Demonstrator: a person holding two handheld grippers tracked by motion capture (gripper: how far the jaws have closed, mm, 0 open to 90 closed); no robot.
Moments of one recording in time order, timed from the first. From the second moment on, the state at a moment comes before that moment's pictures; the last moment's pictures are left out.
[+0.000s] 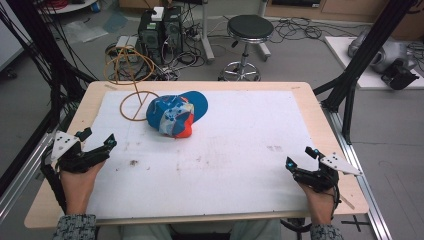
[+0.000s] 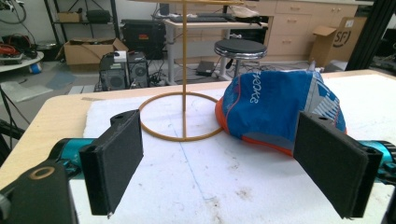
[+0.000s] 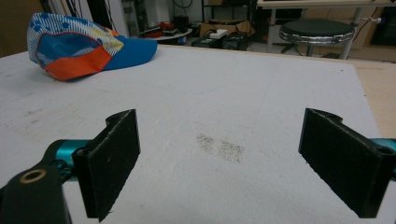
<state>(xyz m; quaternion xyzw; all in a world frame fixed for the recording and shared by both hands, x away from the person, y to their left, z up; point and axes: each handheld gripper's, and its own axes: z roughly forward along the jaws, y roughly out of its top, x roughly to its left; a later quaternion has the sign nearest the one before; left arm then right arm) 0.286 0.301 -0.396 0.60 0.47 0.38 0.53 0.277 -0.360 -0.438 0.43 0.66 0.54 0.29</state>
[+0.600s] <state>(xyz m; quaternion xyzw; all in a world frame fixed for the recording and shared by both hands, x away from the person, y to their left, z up) 0.288 0.288 -0.394 0.61 0.45 0.37 0.53 0.277 -0.362 -0.439 0.43 0.66 0.54 0.29</state>
